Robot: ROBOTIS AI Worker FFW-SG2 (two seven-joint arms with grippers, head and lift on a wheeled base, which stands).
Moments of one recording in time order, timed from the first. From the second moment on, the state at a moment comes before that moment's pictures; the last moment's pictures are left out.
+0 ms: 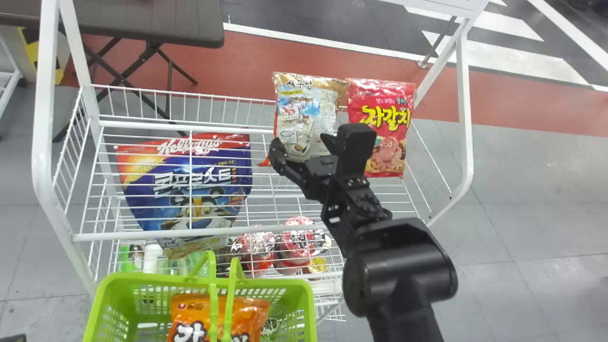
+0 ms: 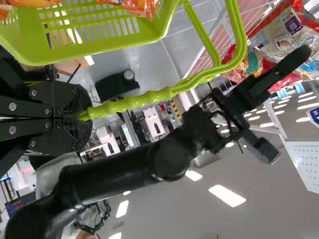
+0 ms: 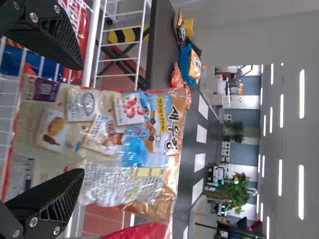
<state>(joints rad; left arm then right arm) 0.72 0.11 -0.01 -2.20 0.53 0.98 -1.02 0.10 -0.06 0.03 -1.81 0.00 0.37 0.10</state>
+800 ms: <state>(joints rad) 0.70 0.11 -0.01 -2.19 0.53 1.00 -1.01 0.03 -0.06 0.05 -1.73 0.03 0.45 0.09</state>
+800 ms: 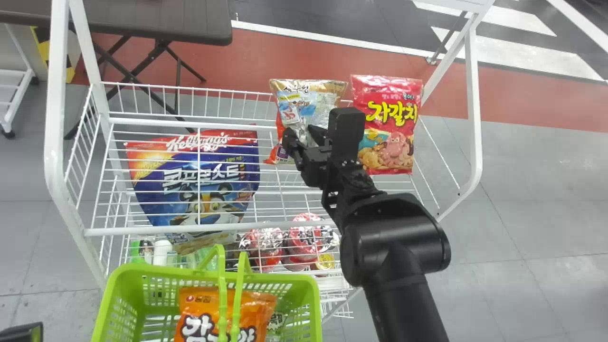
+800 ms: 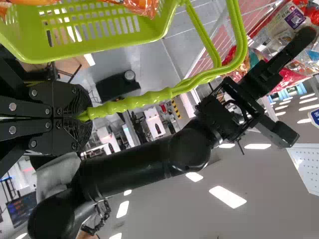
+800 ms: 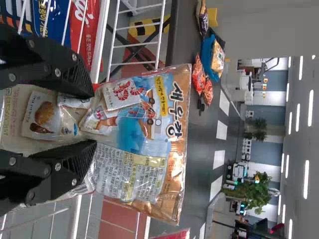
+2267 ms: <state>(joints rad) 0.75 0.10 0.01 -2.22 0.53 0.98 -1.02 0.71 -0.09 -0.10 -2.80 -0.20 1.40 0.25</state>
